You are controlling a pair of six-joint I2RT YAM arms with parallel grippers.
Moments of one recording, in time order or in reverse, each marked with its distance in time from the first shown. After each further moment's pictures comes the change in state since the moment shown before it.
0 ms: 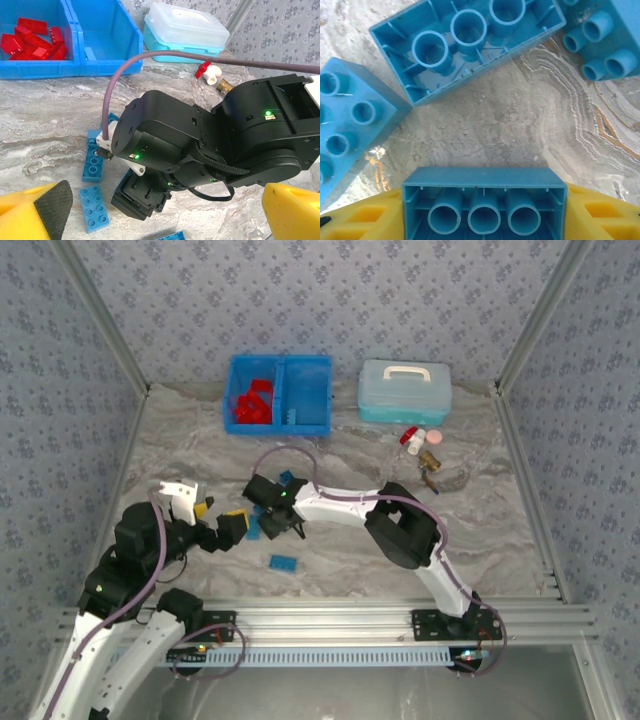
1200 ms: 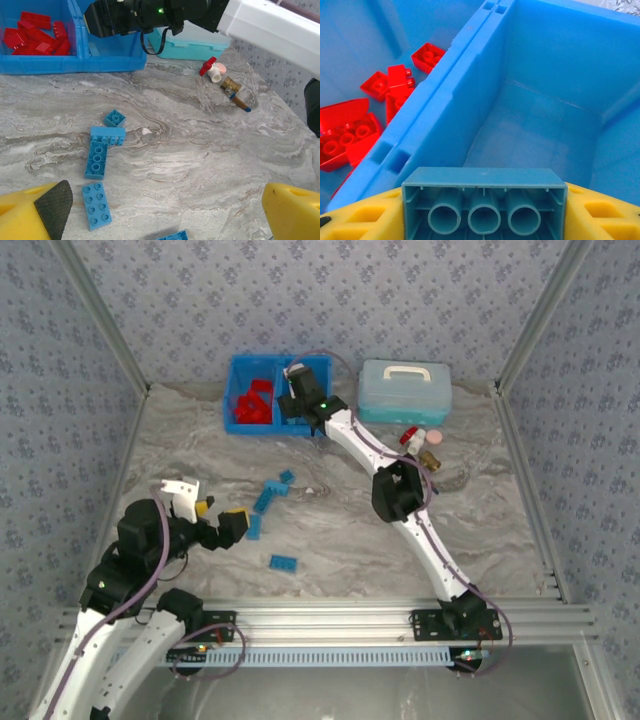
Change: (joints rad) left arm 0.010 0.024 0.000 0.000 0.000 0.000; right arm -0.458 0.514 0.972 0.191 0.006 -0.263
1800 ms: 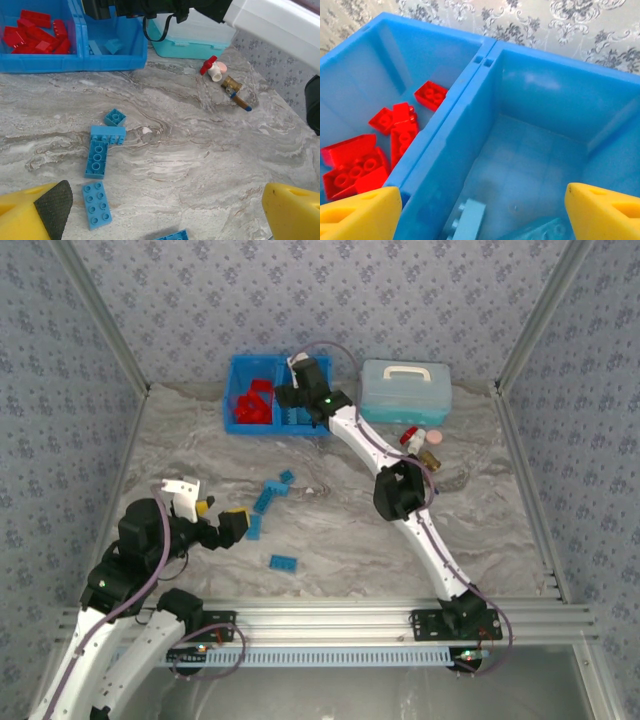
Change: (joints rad) left arm 0.000 0.004 0.000 0.000 0.000 0.000; right arm -0.010 -0.031 0.026 0.012 -0.018 0.008
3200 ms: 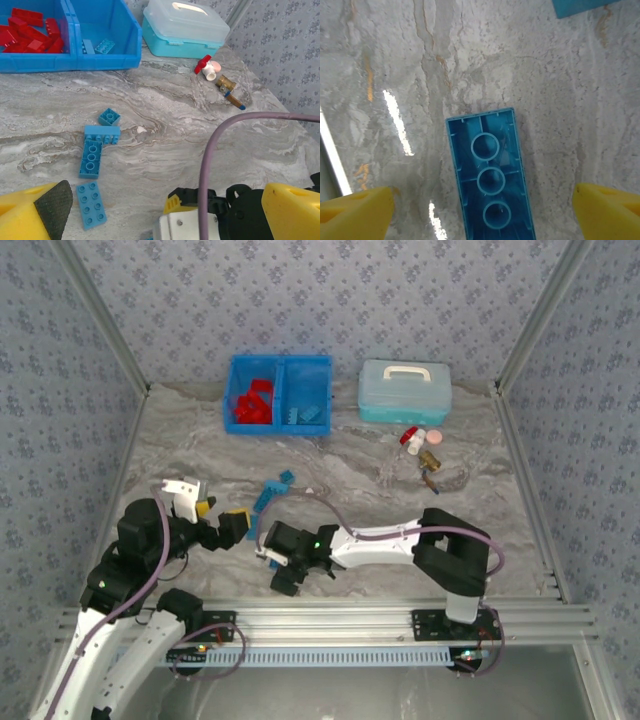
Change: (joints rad) left arm 0.011 -0.002 0.000 0.000 0.034 0.000; right arm 0.650 -0.839 -1.549 0.135 -0.131 -0.106
